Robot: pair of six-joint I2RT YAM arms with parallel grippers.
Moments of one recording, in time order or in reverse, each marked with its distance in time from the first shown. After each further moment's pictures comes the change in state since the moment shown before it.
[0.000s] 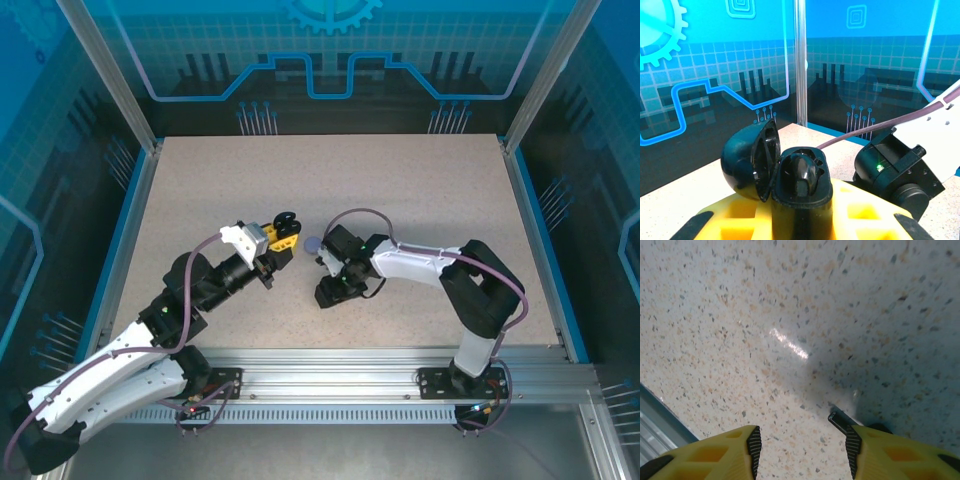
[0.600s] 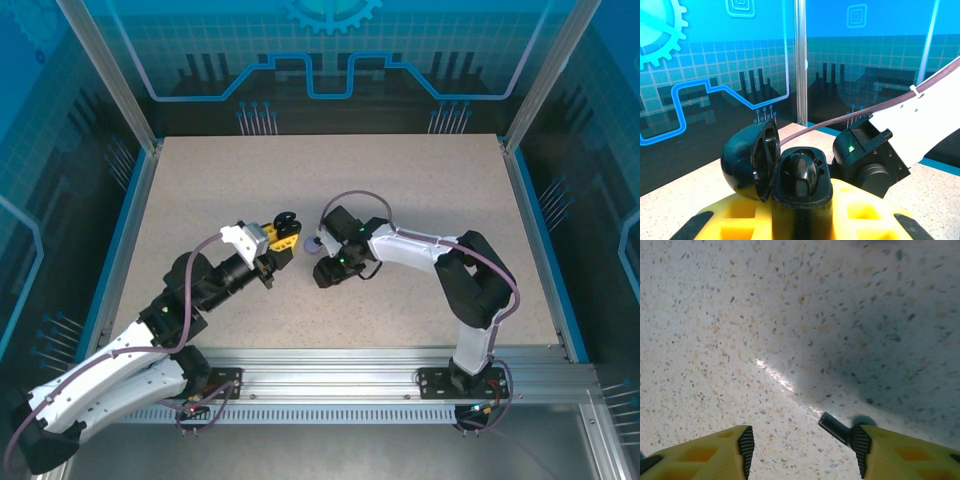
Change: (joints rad) left arm 0.000 0.002 0.000 0.000 0.000 0.000; right arm -0.067 0.061 0.137 -0.027 0.097 -0.131
